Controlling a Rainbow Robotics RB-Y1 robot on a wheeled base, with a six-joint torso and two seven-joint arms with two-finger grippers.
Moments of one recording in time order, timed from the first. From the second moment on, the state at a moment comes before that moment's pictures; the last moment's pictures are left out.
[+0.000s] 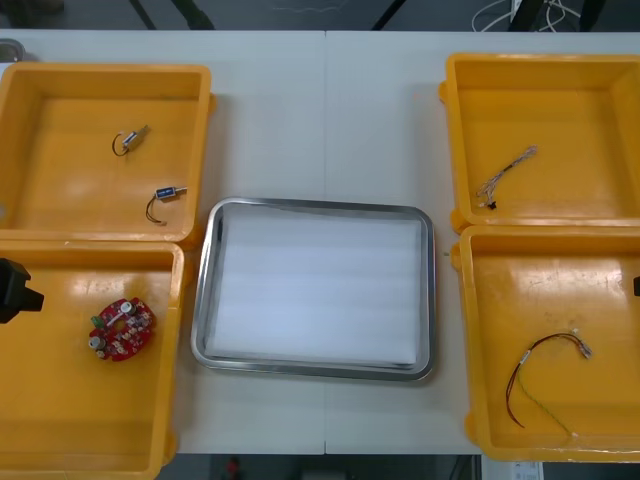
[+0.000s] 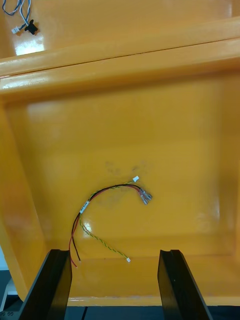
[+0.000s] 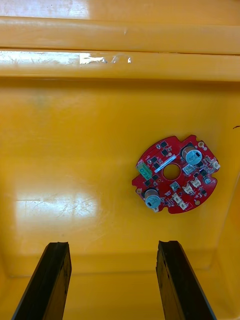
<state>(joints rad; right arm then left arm) -0.04 -0.82 -0.46 -2.31 -1.05 1.92 1.10 -0.04 0.72 0.38 -2.19 0.86 1.91 -1.34</state>
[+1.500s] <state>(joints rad) -0.04 -0.82 -0.46 -2.31 -1.05 1.92 1.10 -0.04 0.72 0.38 -2.19 0.86 1.91 -1.34</state>
